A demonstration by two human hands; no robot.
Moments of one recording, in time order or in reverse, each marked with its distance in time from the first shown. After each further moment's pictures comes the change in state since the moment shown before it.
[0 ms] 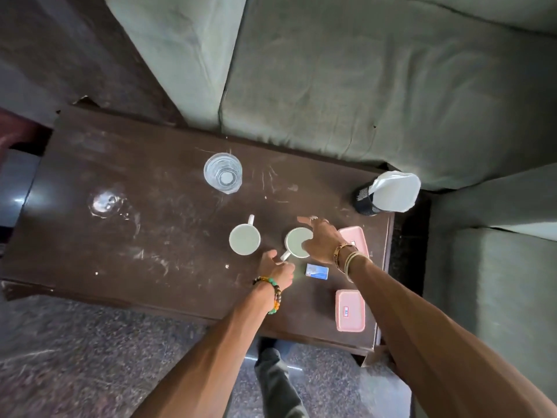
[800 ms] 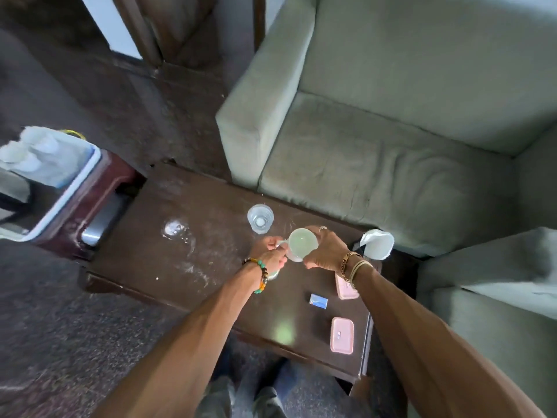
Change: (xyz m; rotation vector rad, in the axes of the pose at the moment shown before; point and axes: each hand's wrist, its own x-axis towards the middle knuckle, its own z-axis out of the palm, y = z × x) left_hand -0.180 0.107 -0.049 -0.283 0.200 0.321; right_hand -0.140 -0.108 -0.083 0.082 0.105 -0.195
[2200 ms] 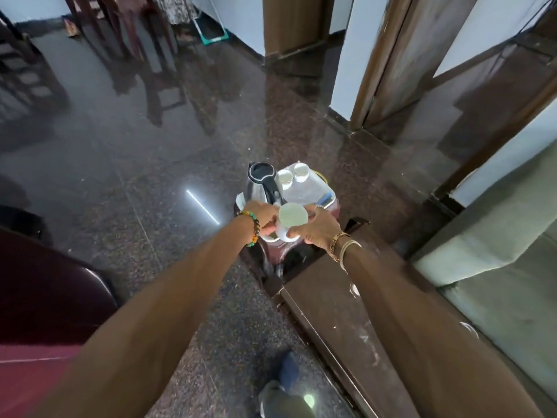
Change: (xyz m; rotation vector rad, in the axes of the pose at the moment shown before) left_hand -0.111 0.149 -0.608 -0.268 0.479 0.123; right_hand 0.003 -0.537 0.342 -0.024 -0.229 -0.470
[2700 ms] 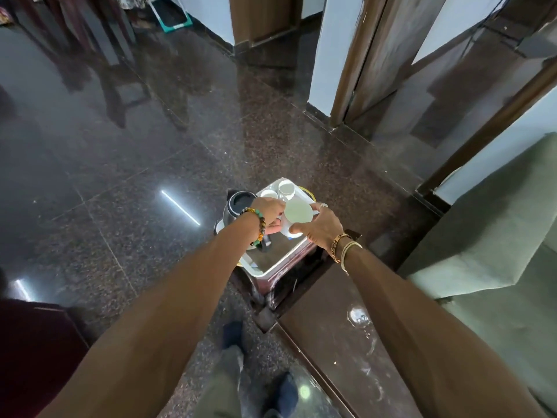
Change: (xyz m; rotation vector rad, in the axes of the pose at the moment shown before) left_hand 0.104 0.101 0.037 -0.012 -0.123 -0.141; right_hand 0.127 -0.023 -0.041 -0.012 0.171 0.123
